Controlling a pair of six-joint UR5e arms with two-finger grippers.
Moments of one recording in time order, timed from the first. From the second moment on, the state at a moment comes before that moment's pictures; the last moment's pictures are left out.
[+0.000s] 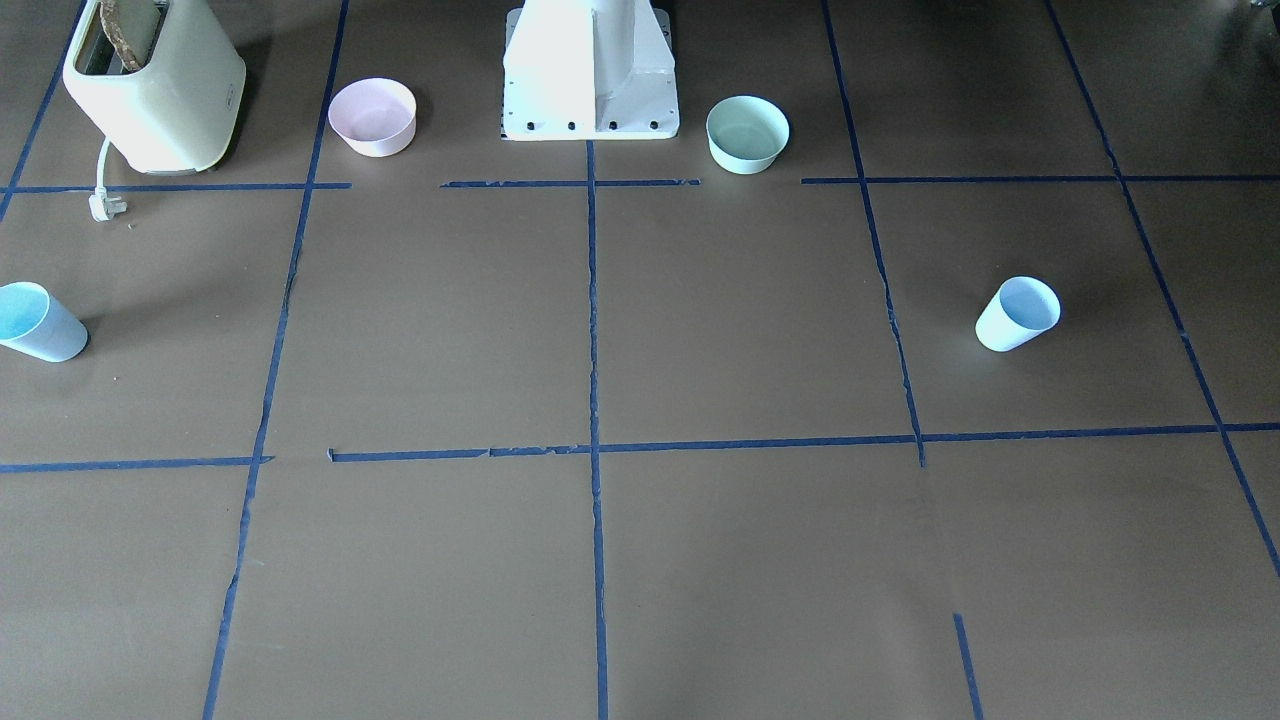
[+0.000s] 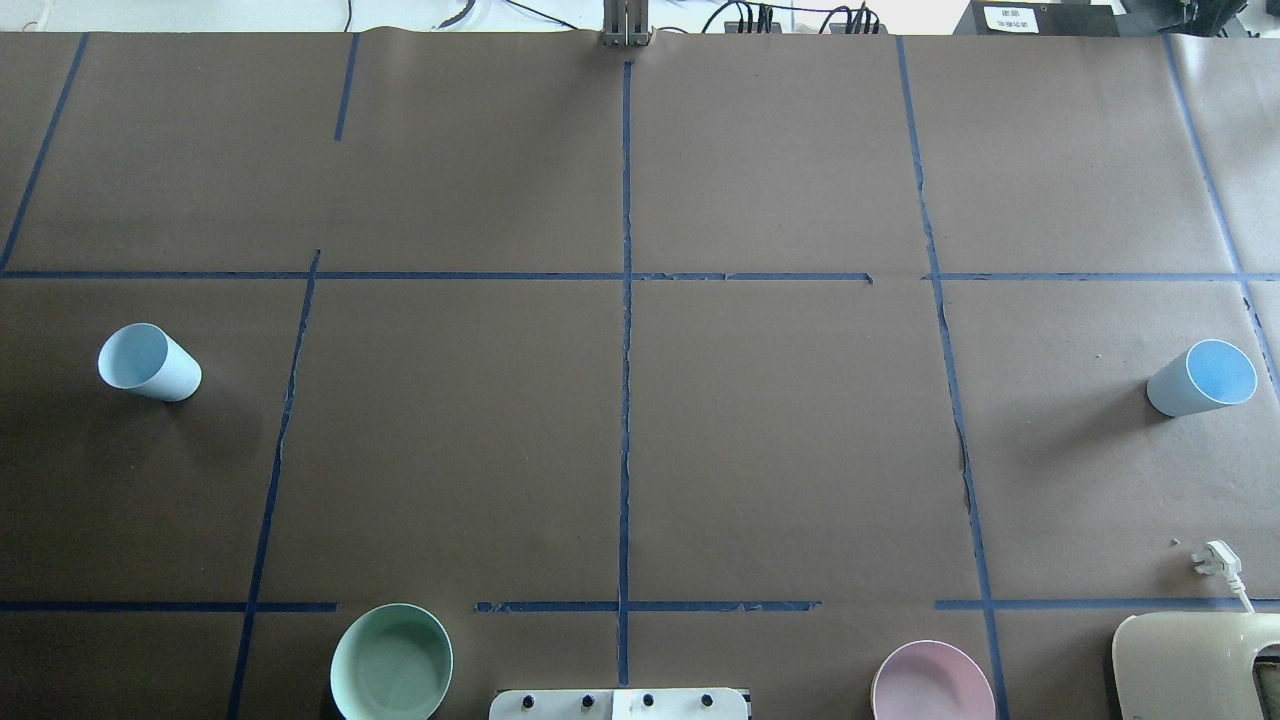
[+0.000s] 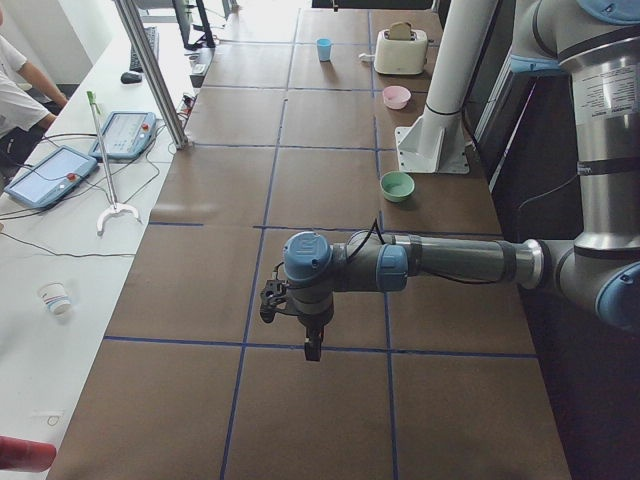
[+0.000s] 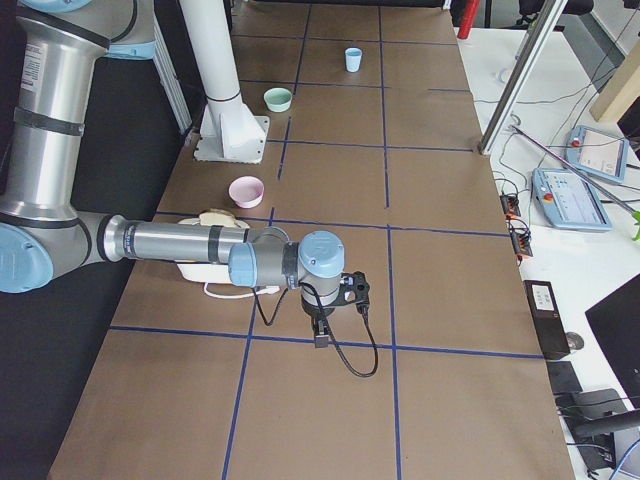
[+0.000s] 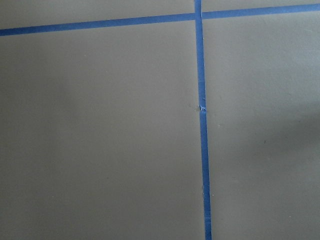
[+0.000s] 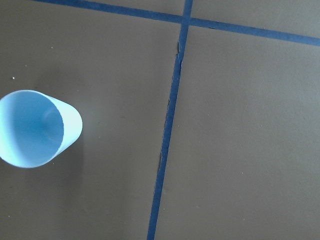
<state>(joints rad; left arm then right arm) -1.55 -1.38 -1.81 -1.51 -2.31 0.08 1.50 -1.81 1.79 -1.50 2.33 -0.08</state>
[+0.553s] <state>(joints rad) -1.50 -1.44 -1.79 -1.69 -2.41 -0.01 1.50 -1.81 1.79 -1.38 2.36 -0.07</state>
